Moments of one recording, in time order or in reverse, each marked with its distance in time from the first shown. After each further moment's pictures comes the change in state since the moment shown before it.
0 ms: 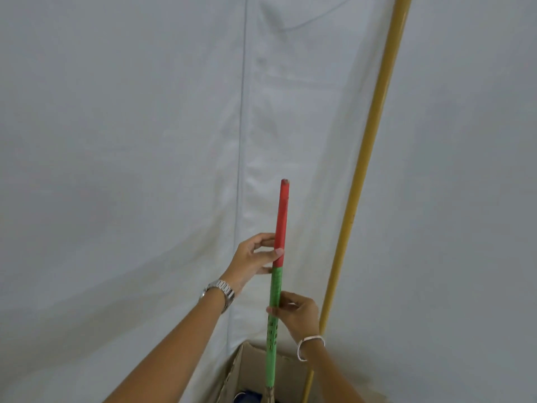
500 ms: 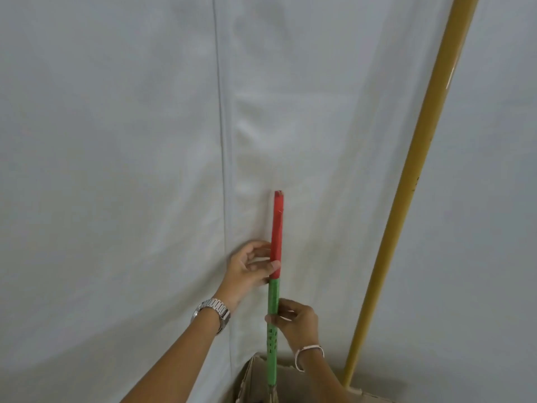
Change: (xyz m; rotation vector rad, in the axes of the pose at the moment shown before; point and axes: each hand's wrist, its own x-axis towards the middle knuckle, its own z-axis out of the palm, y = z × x) left_hand 0.084 -0.135 -0.052 -0.007 0.084 -0.030; right_hand 0.114 0.123 0.066 -0.059 0.029 0.090
